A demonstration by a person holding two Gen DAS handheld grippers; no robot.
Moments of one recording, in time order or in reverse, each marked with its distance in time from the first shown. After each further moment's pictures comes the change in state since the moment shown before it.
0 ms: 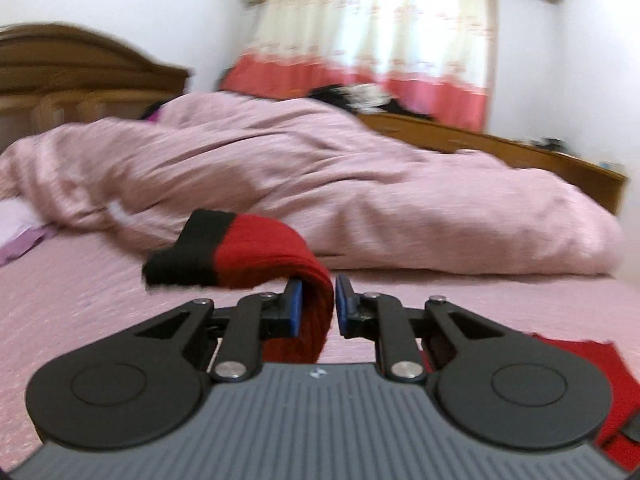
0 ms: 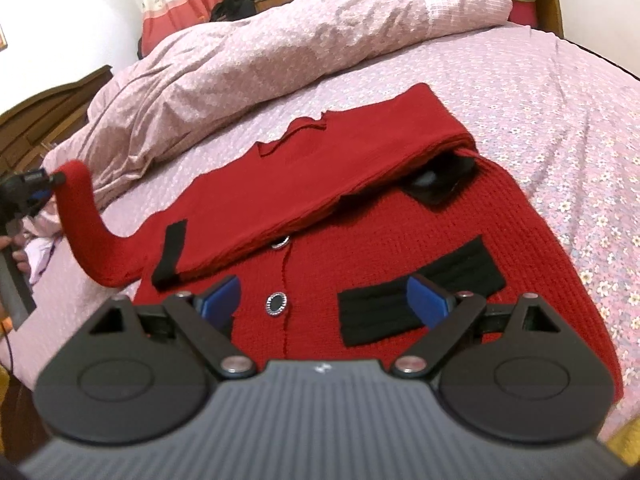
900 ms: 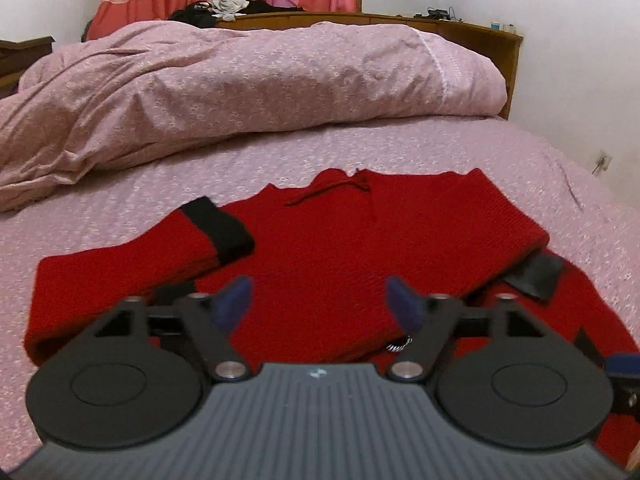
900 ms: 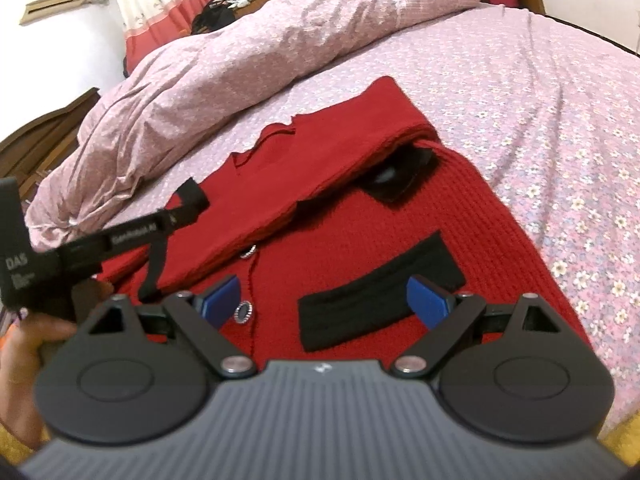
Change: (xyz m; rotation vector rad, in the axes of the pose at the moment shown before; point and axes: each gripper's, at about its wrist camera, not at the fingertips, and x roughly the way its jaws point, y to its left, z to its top) left arm -0.014 -0.184 -0.112 0.238 0.308 -0.241; right arm 0.002 -0.032 0.003 0.069 0.010 0.015
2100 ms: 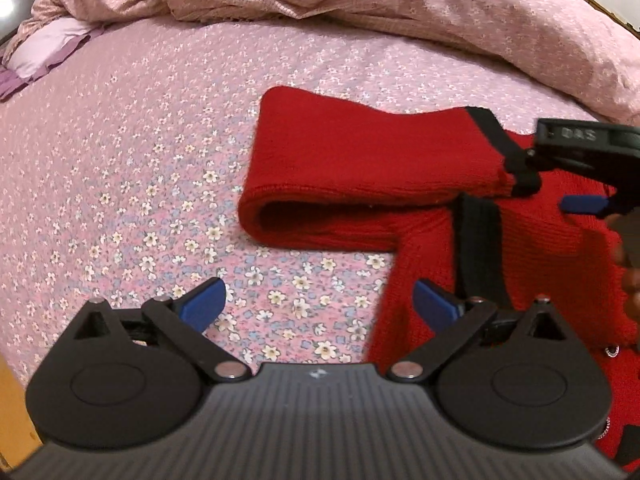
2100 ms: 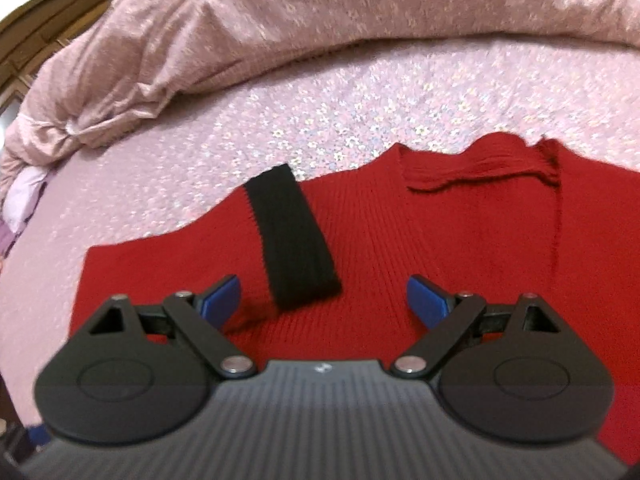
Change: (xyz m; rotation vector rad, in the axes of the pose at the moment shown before) left arm 0.002 0.178 -0.034 -0.478 0.338 0.358; right arm 0.271 0.176 0.100 -0.283 0.329 0.062
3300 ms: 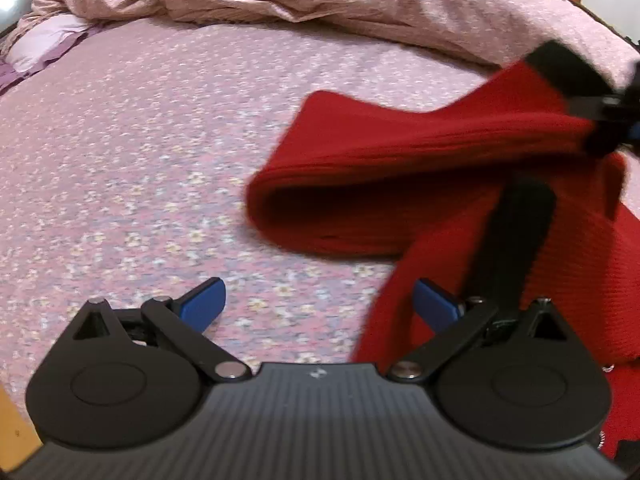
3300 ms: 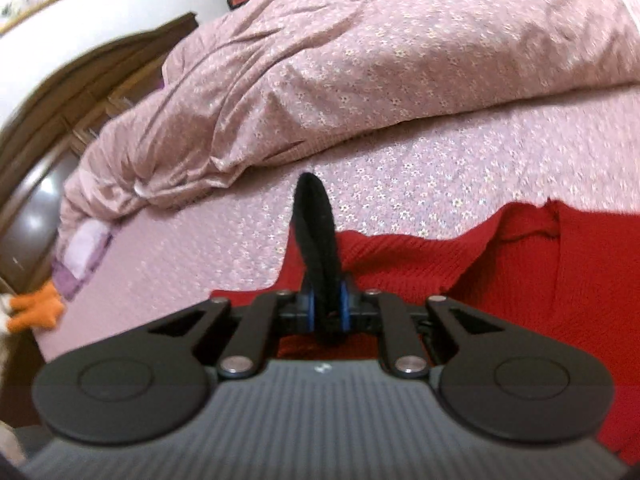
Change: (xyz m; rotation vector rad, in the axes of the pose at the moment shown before) left arm 0.004 -0.010 -0.002 -0.019 -0.034 -0.030; right arm -0.082 0.025 0.005 -0.023 -0.165 0.129
